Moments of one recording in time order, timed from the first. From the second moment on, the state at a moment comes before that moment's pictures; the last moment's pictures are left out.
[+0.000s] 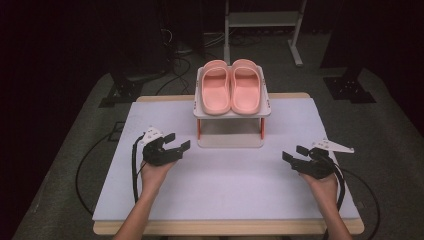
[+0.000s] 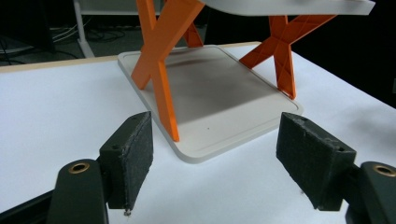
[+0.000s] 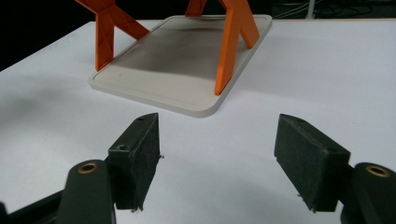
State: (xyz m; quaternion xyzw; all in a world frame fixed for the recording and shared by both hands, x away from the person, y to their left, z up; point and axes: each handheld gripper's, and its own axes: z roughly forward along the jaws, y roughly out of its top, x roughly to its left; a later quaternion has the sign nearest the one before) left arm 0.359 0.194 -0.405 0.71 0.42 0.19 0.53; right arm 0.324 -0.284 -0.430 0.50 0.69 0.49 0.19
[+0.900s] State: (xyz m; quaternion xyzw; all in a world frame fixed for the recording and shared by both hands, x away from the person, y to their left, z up) left arm 0.312 0.196 -0.438 0.73 0.39 0.19 0.53; right arm 0.282 -0.307 -0.468 0.49 0.69 0.50 0.18
